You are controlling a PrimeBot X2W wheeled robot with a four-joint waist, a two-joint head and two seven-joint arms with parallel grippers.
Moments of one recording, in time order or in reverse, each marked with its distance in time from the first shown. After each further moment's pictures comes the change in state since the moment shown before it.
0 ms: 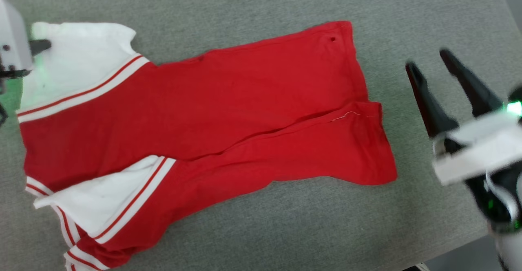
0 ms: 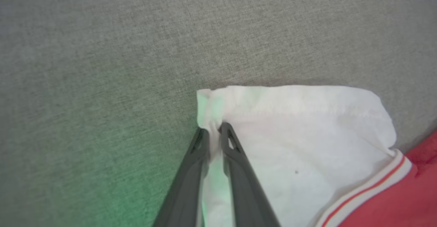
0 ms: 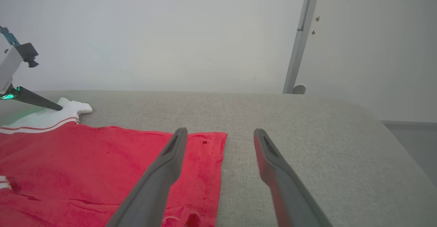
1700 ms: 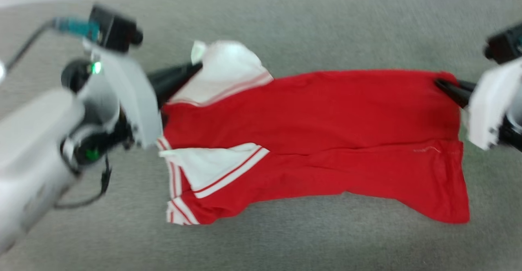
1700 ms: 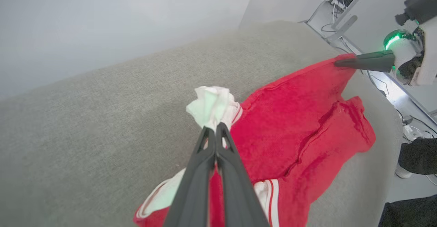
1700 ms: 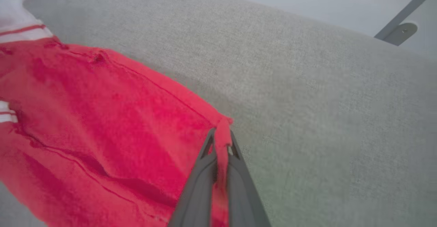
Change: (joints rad) left arm 0.153 0.044 -0.257 -0.650 -0.166 -0.003 -0.548; right arm -0.502 -0.333 0.570 0.504 0.430 0.000 0.372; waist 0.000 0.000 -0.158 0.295
